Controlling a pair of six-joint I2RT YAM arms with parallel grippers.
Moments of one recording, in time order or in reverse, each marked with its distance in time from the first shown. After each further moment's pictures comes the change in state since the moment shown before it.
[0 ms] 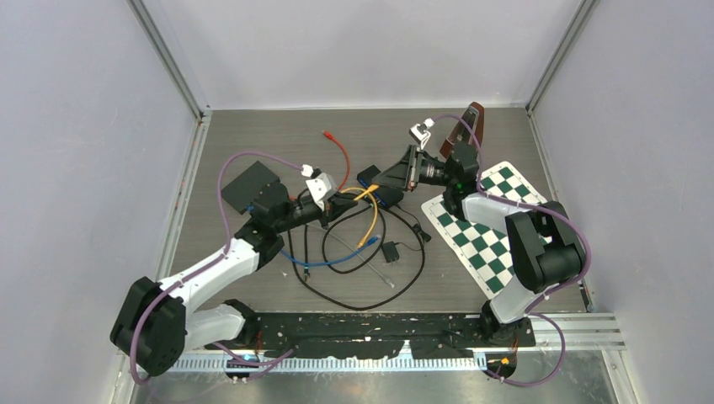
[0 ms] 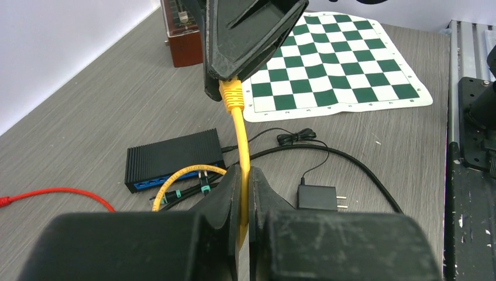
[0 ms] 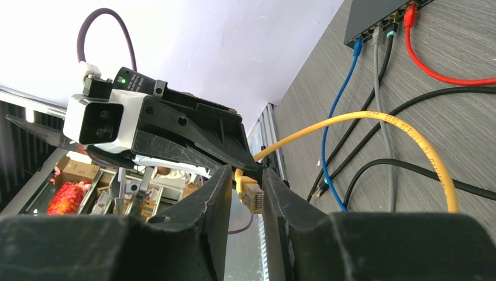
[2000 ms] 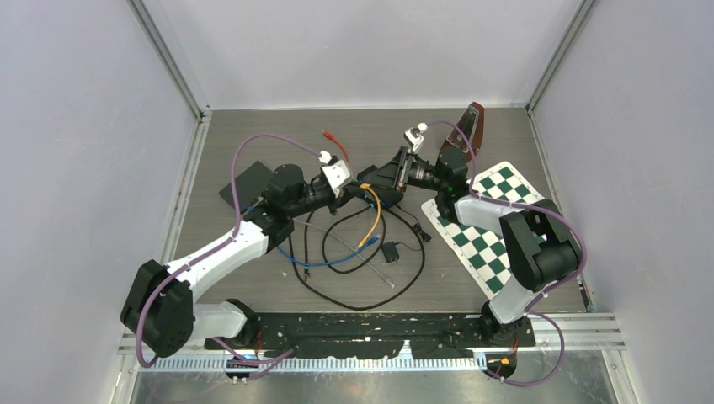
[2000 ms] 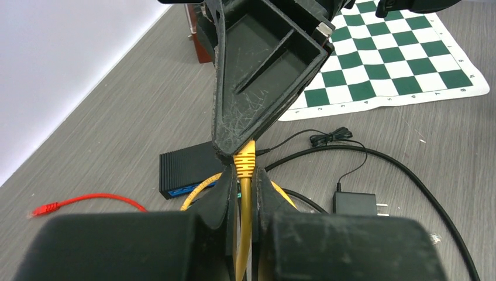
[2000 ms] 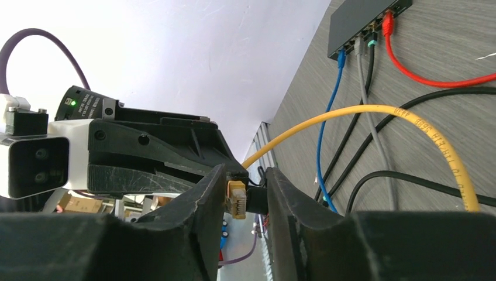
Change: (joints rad) left arm -0.043 0.119 0.191 -0.159 -0.081 0.141; right arm 0.067 0.018 -0.015 -0.011 0.168 0.040
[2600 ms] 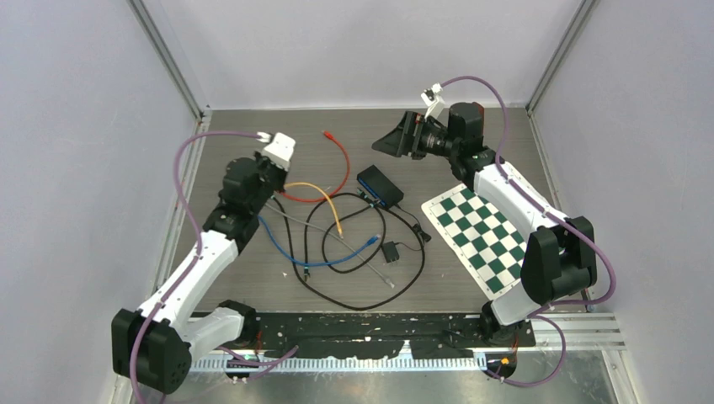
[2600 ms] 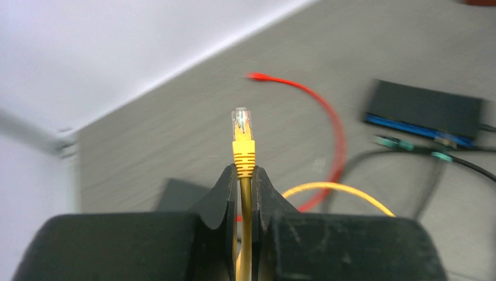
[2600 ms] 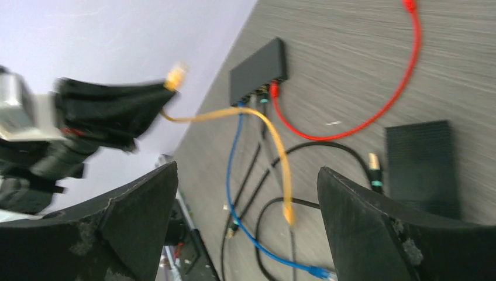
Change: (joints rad) left arm 0.233 -0.188 -0.007 -0.228 -0.416 0.025; right arm -0.067 -0.107 0.364 -0.753 0.175 -0.537
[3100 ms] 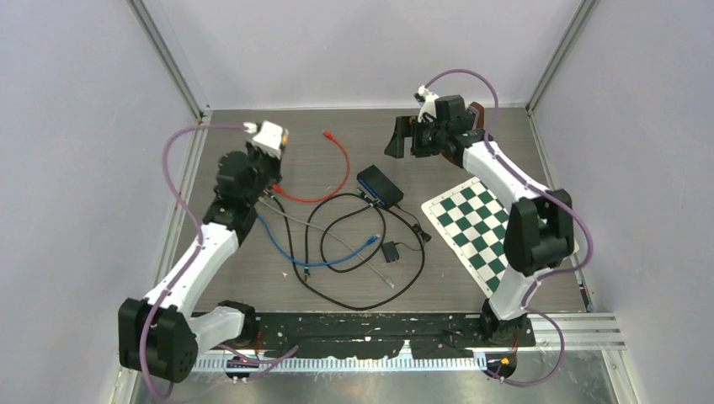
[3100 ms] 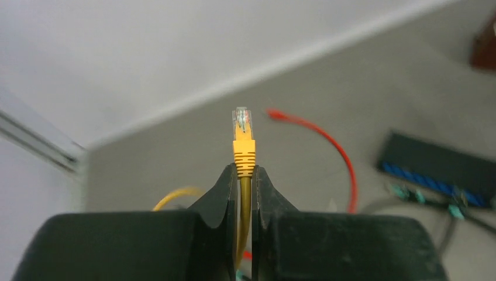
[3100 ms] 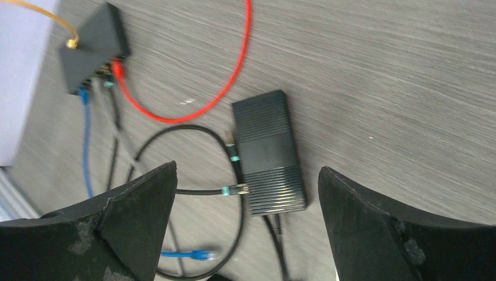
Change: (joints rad) left arm 0.129 0.025 0.120 0.125 -0.024 0.003; right arm -0.031 0.159 0.246 -0.450 0.323 -0.402
